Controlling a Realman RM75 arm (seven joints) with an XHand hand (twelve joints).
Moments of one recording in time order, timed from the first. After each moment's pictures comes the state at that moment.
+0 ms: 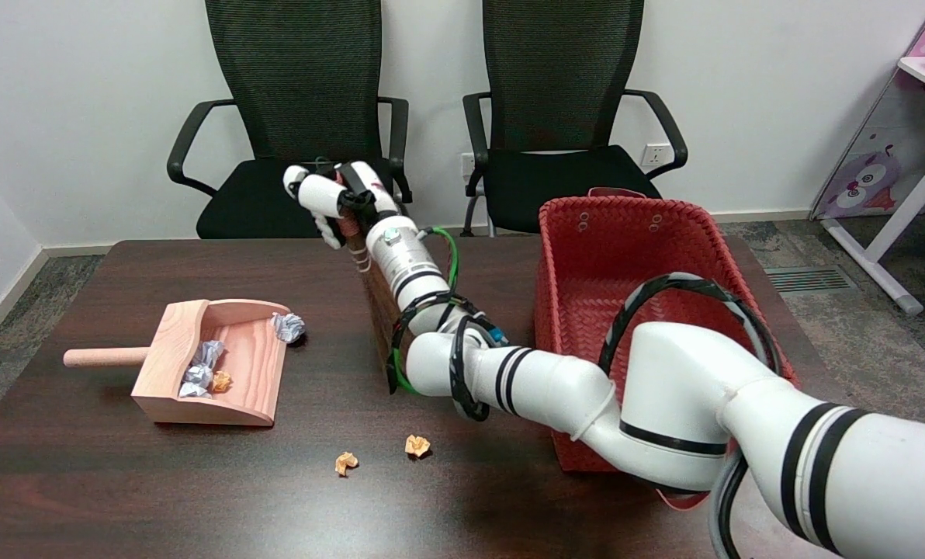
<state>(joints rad) 0.89 -1.74 0.42 -0.32 -1.60 0.72 0.85</state>
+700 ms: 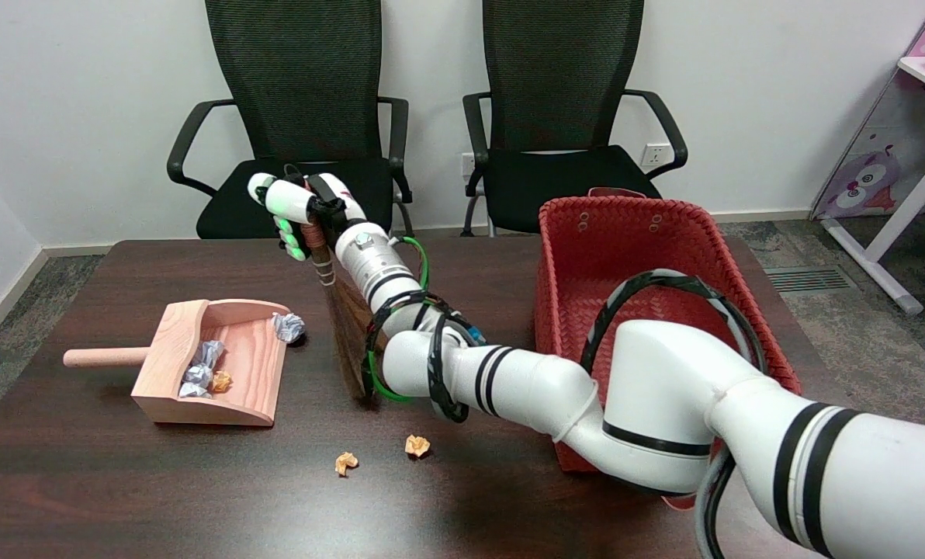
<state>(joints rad) 0.91 -1.80 0.43 -0.30 -1.58 0.63 0.95</state>
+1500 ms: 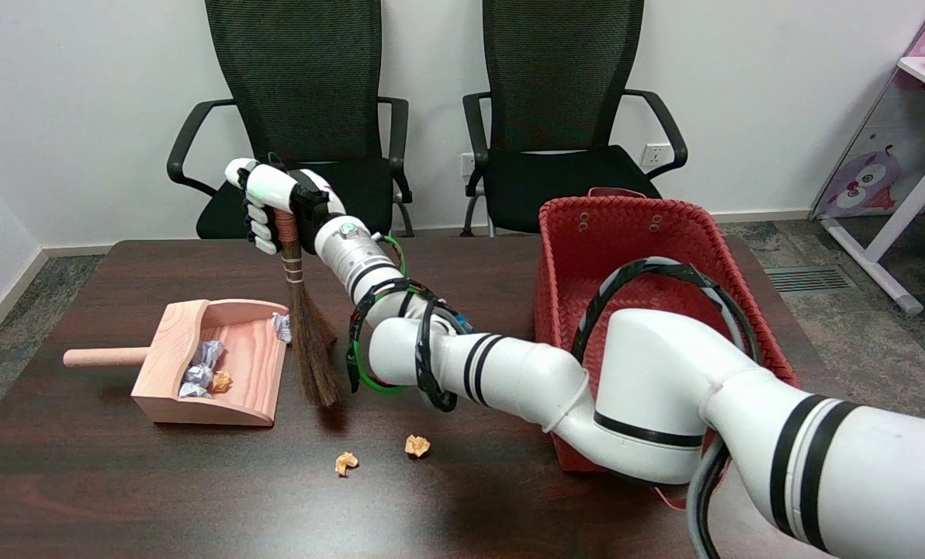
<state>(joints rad) 0.95 -1.83 0.43 -0.29 -1.58 0.55 1.14</state>
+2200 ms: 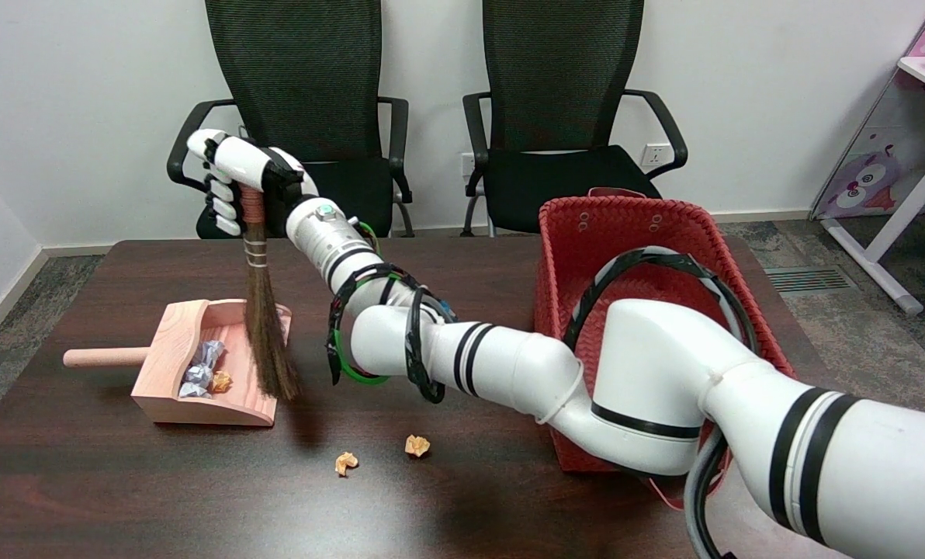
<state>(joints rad) 0.98 -1.83 0.43 -0.37 -1.58 0.54 1.21</state>
